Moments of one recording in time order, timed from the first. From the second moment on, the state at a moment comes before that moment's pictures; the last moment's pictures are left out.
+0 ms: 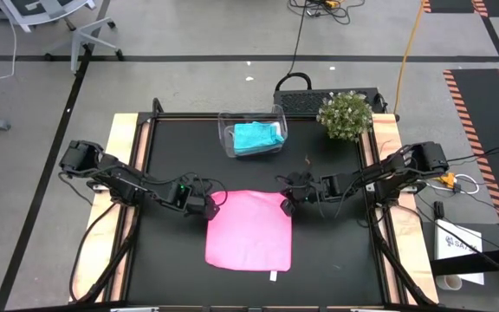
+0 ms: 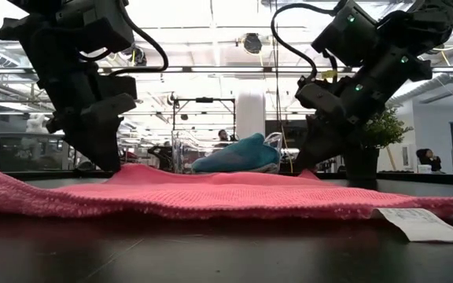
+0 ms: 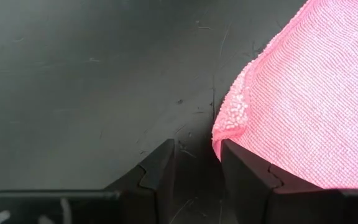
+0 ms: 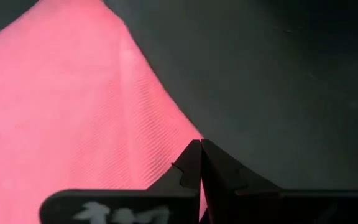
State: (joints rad) left arm -0.23 1.50 0.72 -0.50 -0.44 -1.00; right arm 0.09 1.53 0.57 0.12 0.27 0.69
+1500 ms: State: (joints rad) left arm -0.23 1.50 0.72 -0.50 -0.37 -1.03; right arm 0.15 1.54 0.57 0.08 0.24 0.77
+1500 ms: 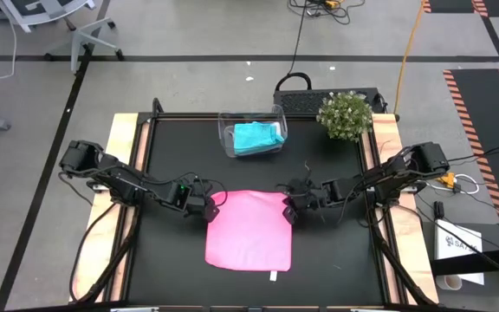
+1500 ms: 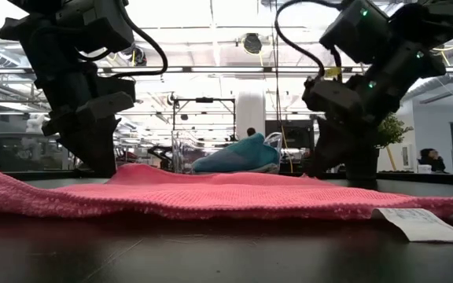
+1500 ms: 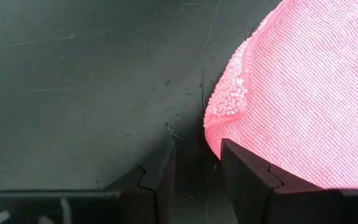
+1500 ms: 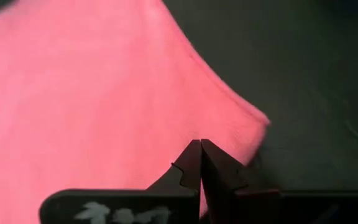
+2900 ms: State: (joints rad) left arm -0.06 1.44 0.72 -0.41 -0.19 -0.60; right arm -0.07 1.42 0.57 -0.02 0.02 0.51
